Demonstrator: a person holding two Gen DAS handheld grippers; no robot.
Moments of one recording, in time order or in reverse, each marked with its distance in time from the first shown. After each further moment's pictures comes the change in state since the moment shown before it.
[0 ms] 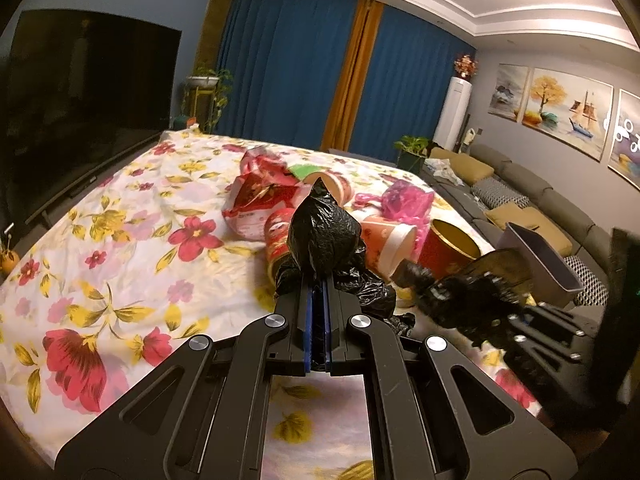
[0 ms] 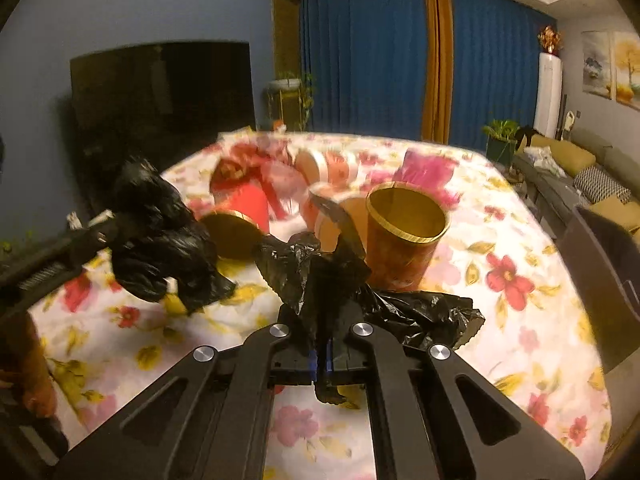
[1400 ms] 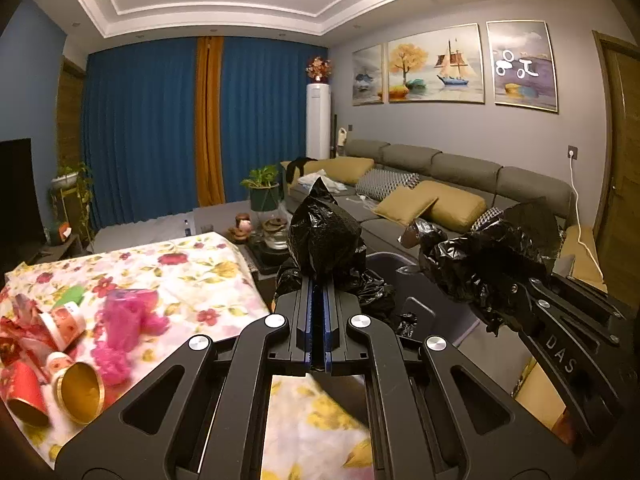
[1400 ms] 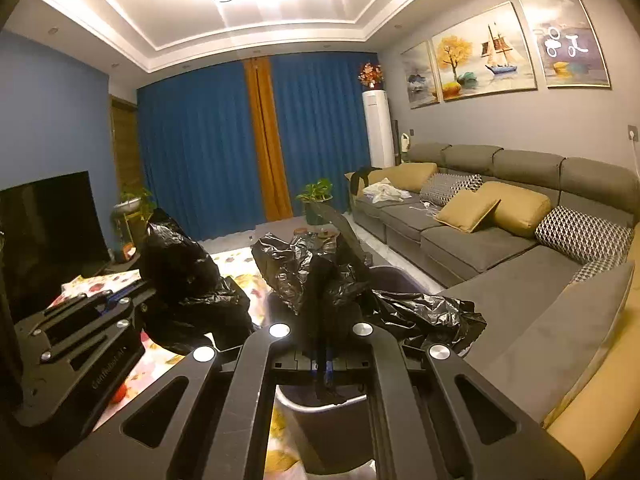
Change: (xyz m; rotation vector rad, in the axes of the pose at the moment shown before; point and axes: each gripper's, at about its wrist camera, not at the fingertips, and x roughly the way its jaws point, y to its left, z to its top) left arm 0.083 -0.363 0.031 0.371 -0.125 -0.336; right arm -0.153 -0.292 -0.004 0.328 -0.315 -0.482
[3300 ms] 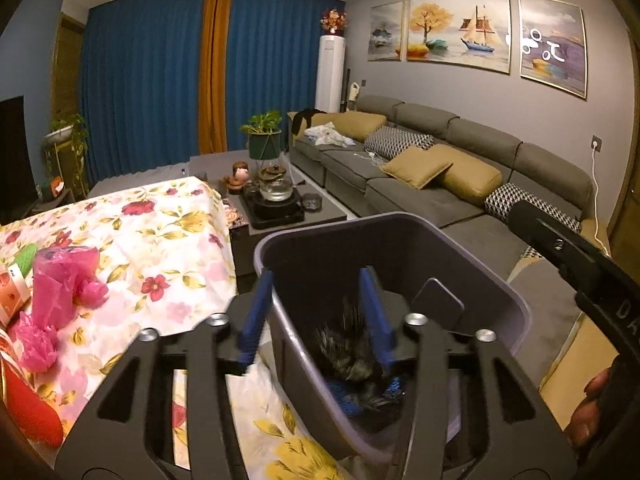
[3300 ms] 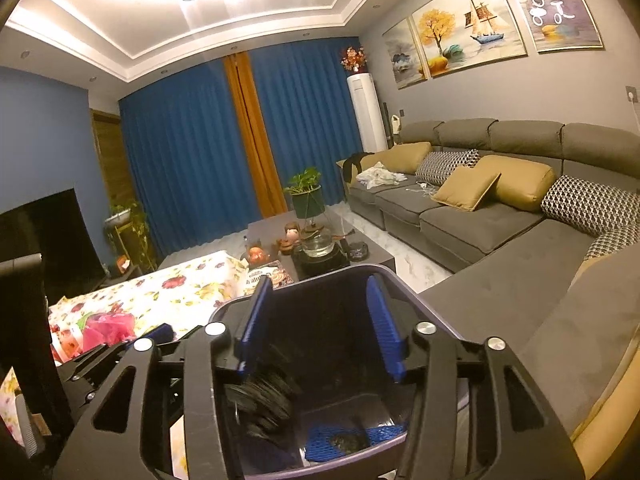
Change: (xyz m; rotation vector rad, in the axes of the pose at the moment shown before) left arm 0.108 -0.016 -0.018 -0.074 0.170 0.027; right arm 0.057 -0.029 0.002 0.093 0.030 0.003
